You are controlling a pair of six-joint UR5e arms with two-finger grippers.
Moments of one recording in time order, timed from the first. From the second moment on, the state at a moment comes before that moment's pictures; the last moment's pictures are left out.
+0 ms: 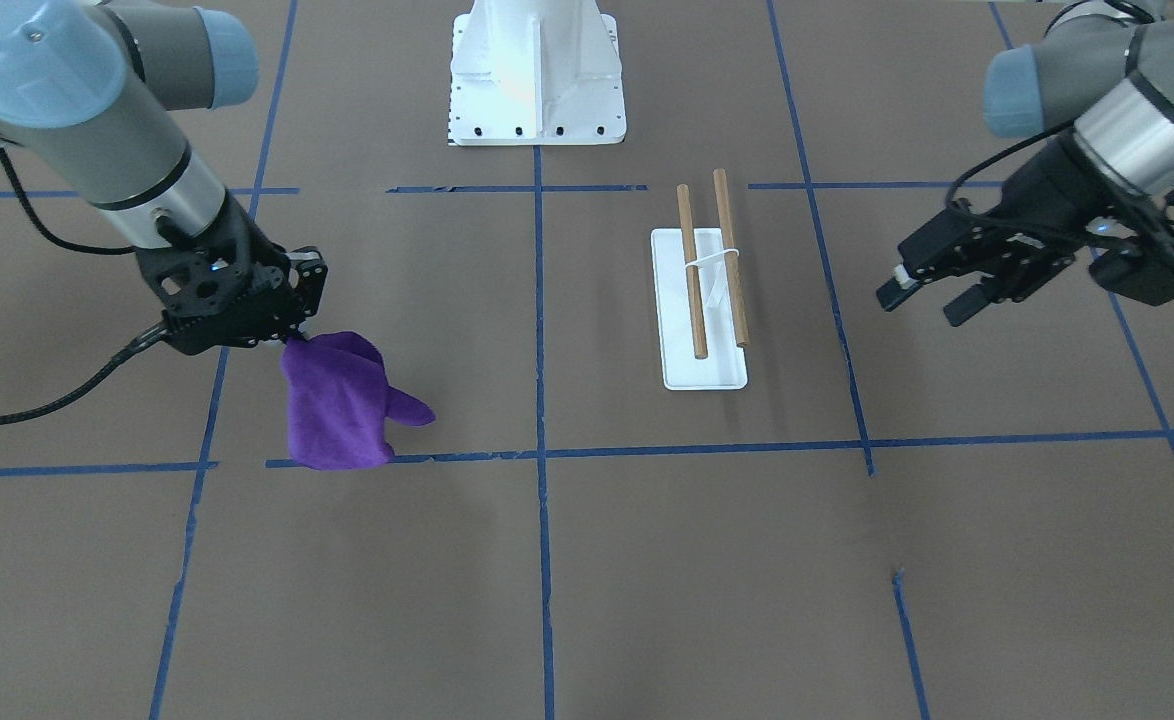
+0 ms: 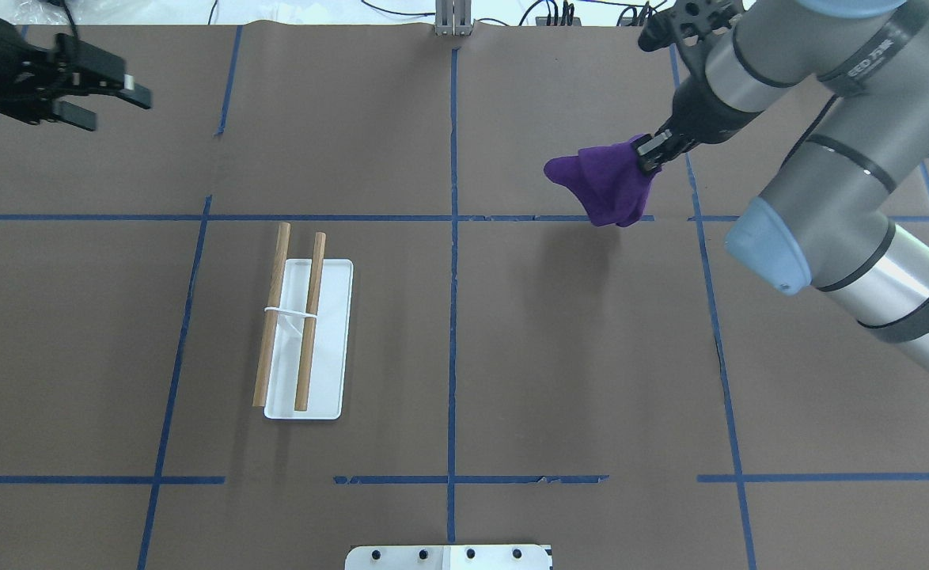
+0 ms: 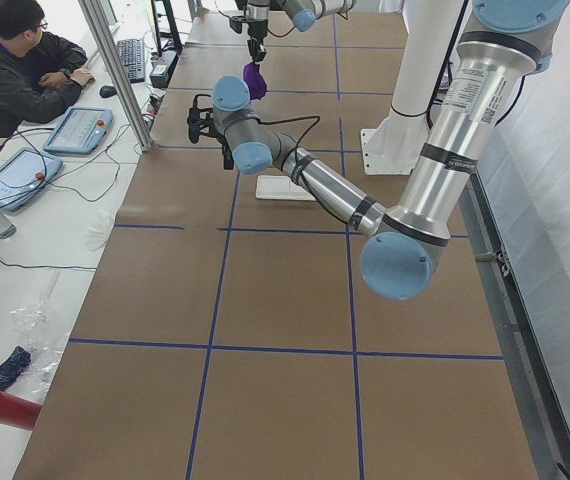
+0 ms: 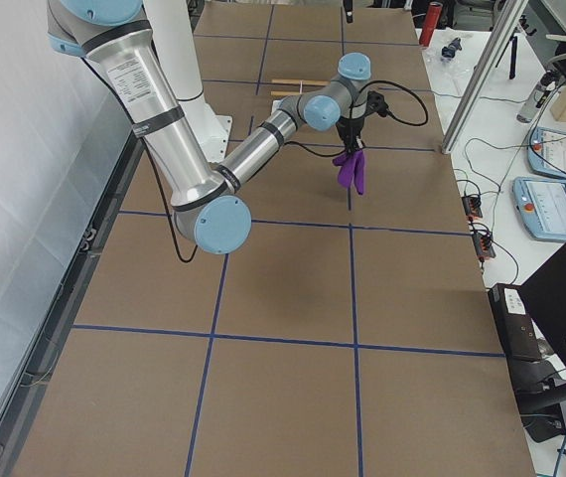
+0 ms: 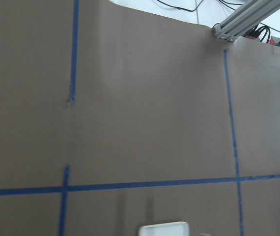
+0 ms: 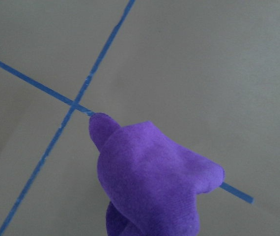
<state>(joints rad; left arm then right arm) -1.07 -1.98 -1.79 -2.09 -2.40 -1.33 0.85 -1.01 1.85 -1.57 2.11 0.54</state>
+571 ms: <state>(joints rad) -0.83 -2.18 -1.72 -2.10 -2.18 -1.87 0.65 -0.97 2.00 -1.56 1.93 0.59</state>
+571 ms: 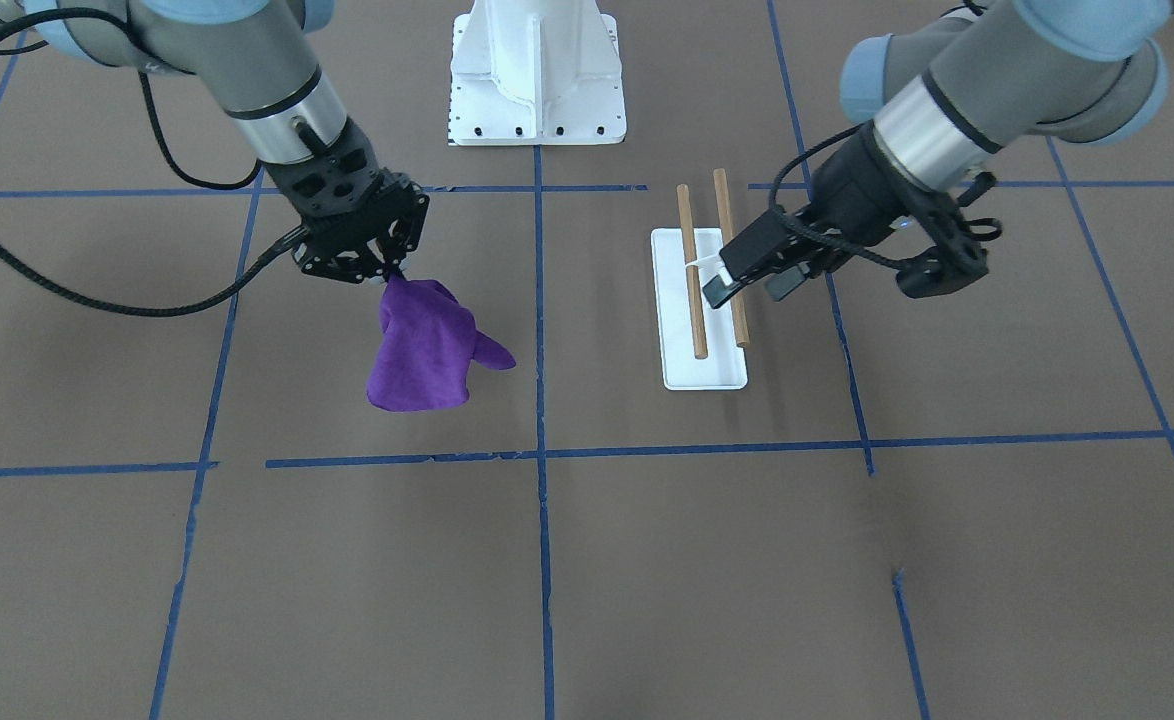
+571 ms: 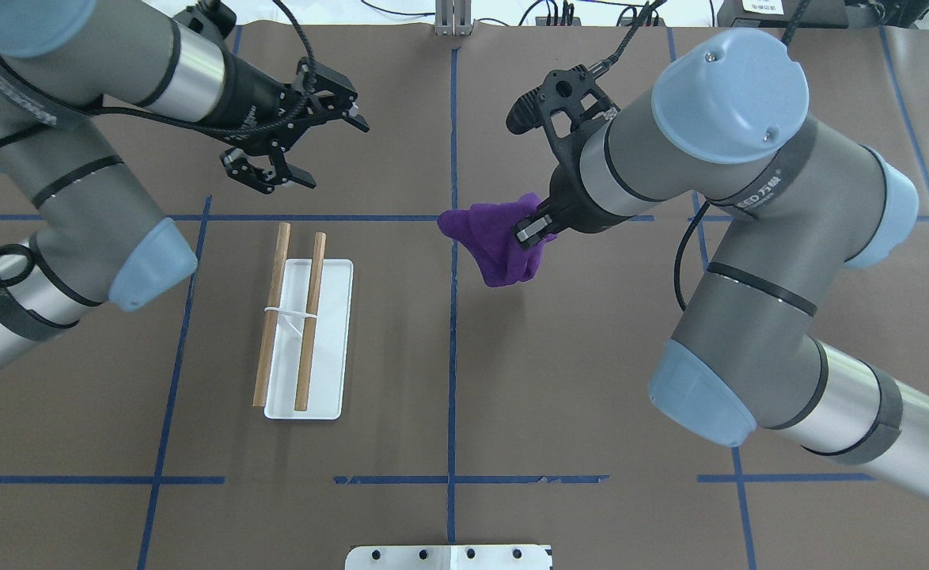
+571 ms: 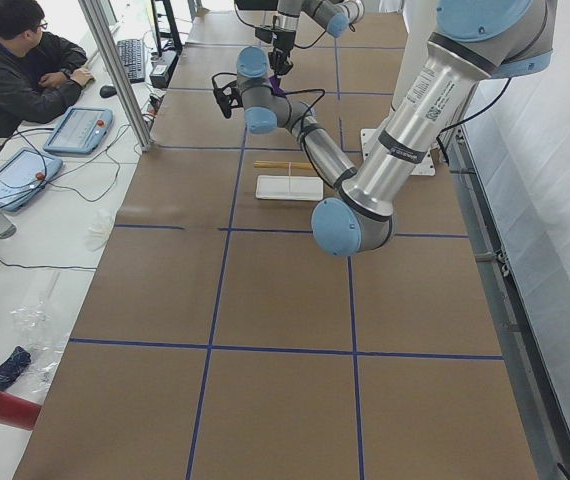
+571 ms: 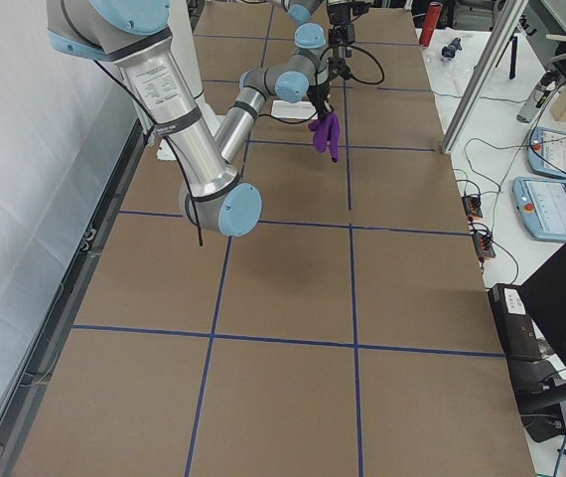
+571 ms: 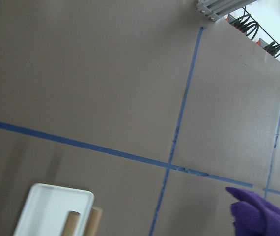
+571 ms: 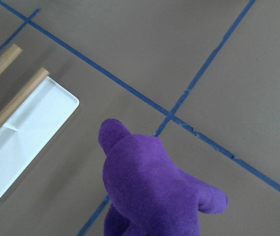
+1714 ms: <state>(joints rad) -0.69 -2.23 -1.72 -2.16 -2.14 -2.05 0.59 -0.95 2.03 -1.48 1.86 0.65</state>
